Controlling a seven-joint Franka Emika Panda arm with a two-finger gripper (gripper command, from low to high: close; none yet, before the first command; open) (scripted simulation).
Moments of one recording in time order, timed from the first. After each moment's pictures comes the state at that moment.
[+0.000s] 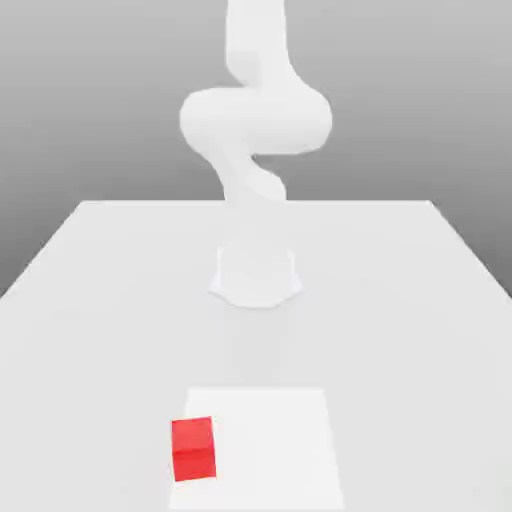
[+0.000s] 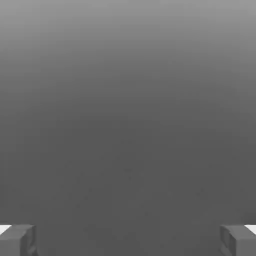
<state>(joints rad) 0.01 -0.71 -0.03 -2.33 0.01 2.34 0.76</state>
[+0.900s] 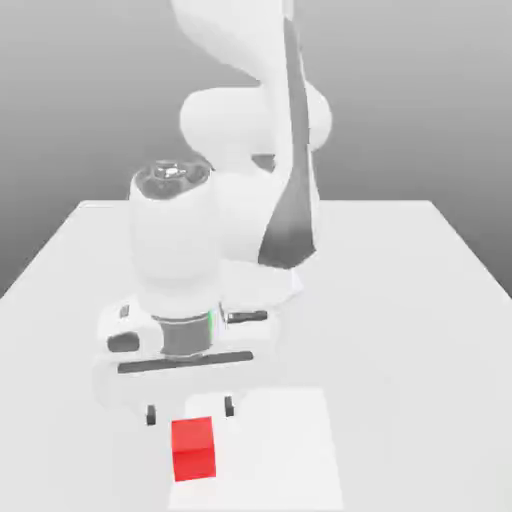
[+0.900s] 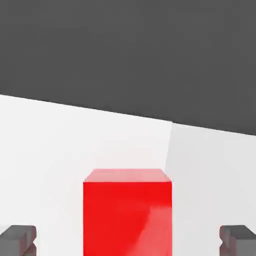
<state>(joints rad) -0.01 0.27 -0.14 -2.57 0.13 2.84 0.36</state>
